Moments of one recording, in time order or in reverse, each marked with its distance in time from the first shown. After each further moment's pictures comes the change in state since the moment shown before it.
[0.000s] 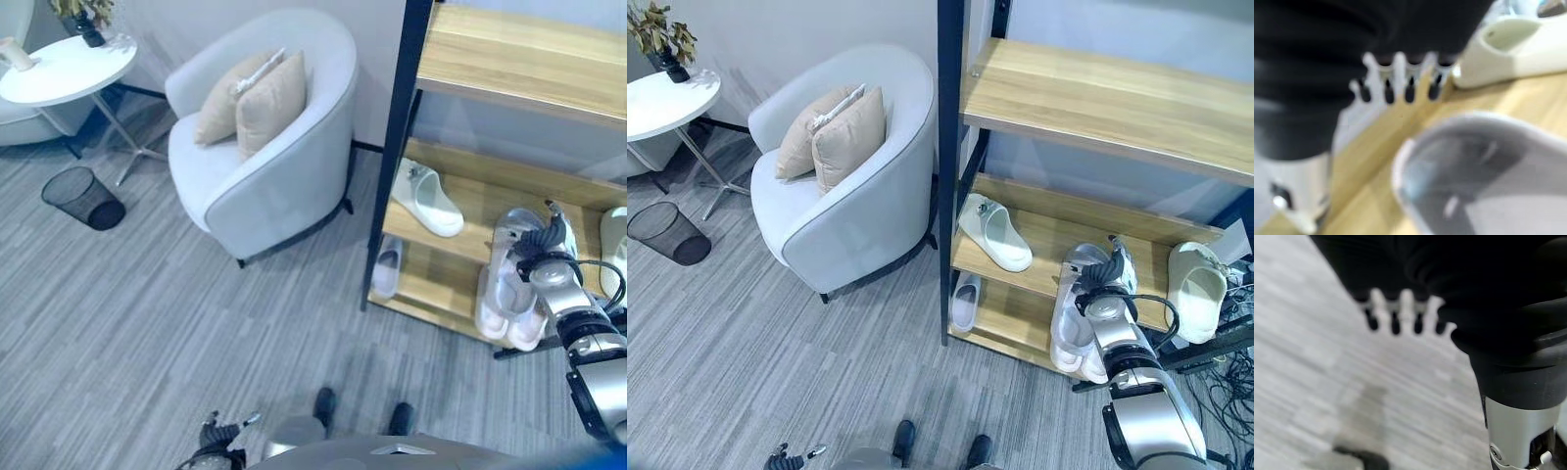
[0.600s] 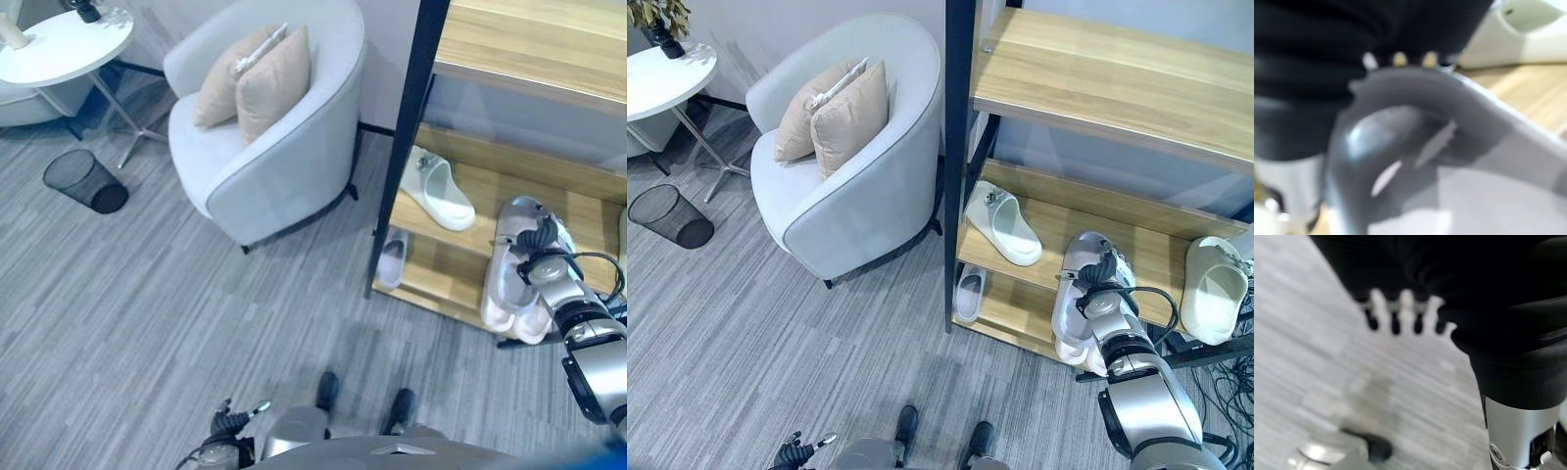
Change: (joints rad) left arm -0.048 -0.027 -0.041 -0.004 -0.038 0.000 -0.046; right arm -0.108 -0.004 0.079 0.166 -0.125 0.078 0.073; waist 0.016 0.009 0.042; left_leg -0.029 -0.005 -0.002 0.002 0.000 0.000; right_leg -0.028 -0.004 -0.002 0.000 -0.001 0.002
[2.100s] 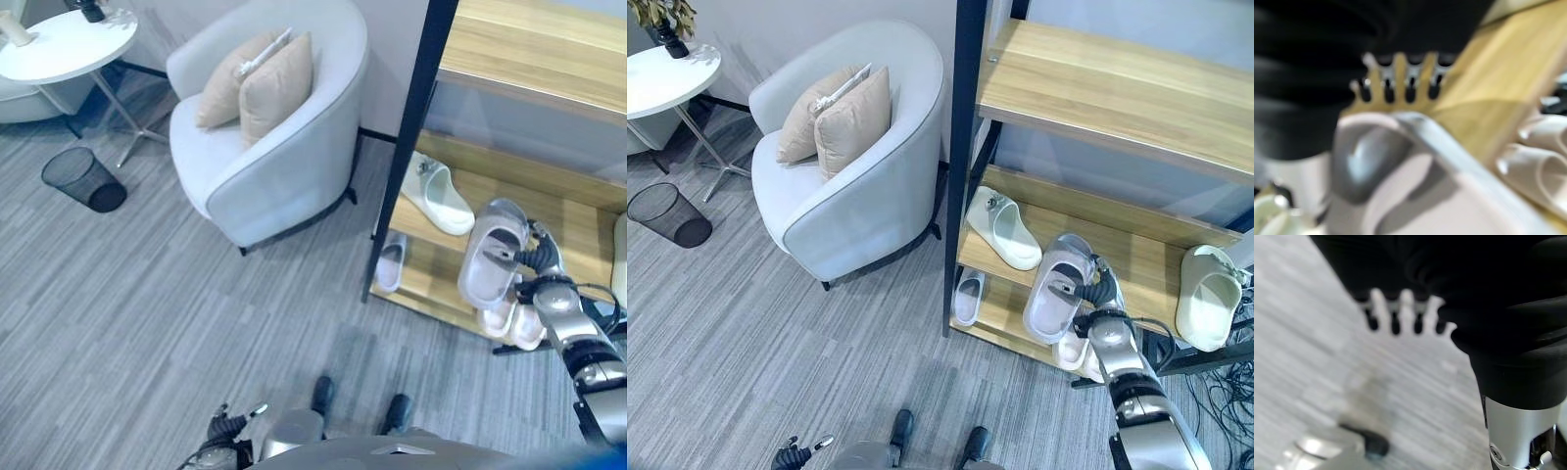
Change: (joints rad) left arm 0.003 0.001 0.039 0.001 0.007 -0.002 -0.006; right arm 0.154 0.003 -0.063 -0.147 0.228 -0.203 0.076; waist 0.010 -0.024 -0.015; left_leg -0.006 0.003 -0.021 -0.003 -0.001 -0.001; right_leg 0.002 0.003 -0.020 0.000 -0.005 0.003
